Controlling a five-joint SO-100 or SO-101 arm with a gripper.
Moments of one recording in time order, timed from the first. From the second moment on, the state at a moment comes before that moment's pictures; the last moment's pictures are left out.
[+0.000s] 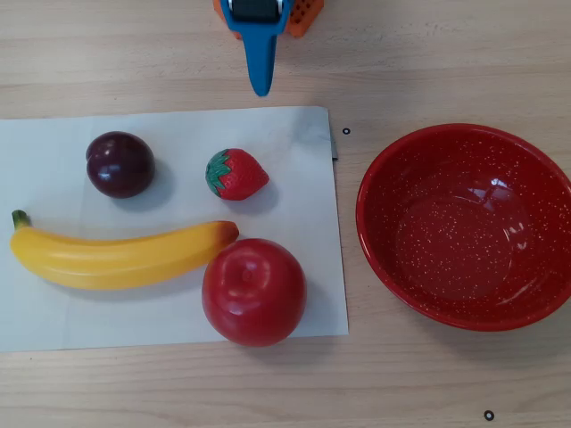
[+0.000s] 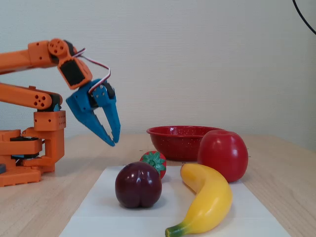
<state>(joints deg) 1.6 163.8 150.1 70.2 -12.1</state>
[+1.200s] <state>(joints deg) -20.3 86.2 63.5 99.7 7.2</state>
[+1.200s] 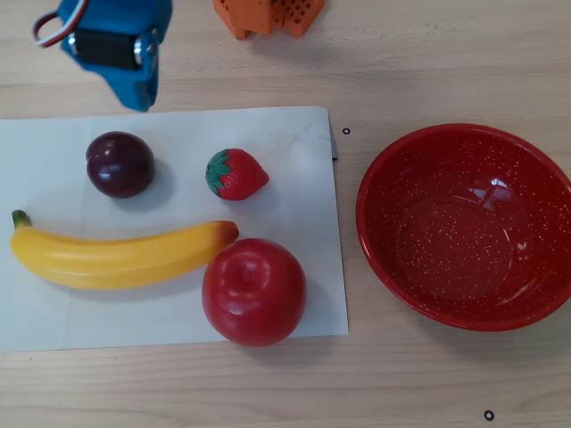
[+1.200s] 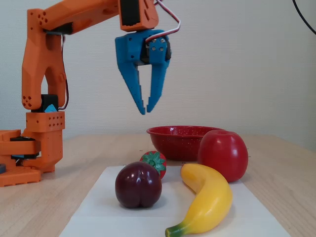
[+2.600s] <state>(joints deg) -25.0 52.3 46.5 88.2 14.5</state>
